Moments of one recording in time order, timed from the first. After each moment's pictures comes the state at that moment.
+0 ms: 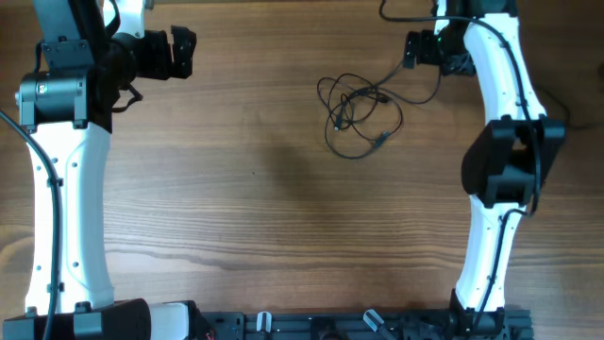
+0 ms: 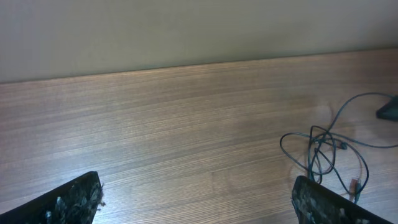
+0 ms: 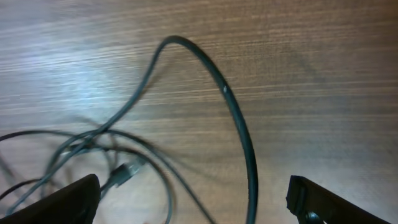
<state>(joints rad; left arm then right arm) 0.07 1.54 1.70 -0.85 0.26 0.12 0.03 2.40 2.28 -1.22 -0.04 0.13</state>
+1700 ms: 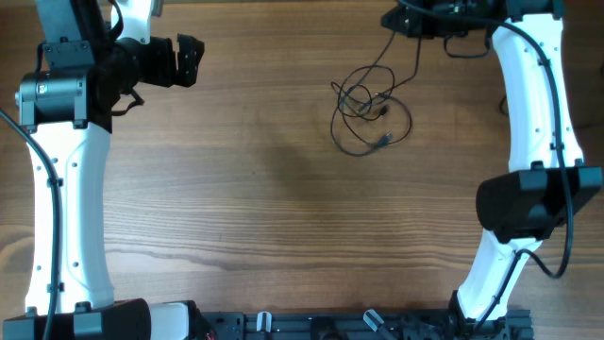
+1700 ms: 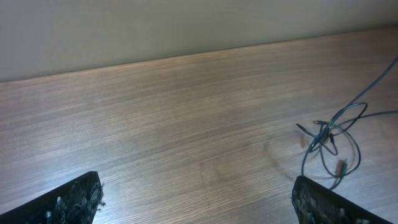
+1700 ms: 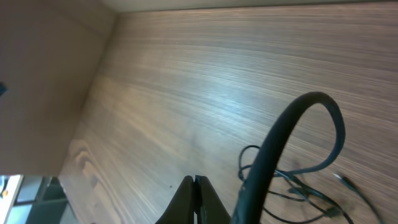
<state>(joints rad) 0.07 1.54 1.70 -0.89 0.34 0.17 0.07 2.10 2.28 -1.17 -0.77 0.02</state>
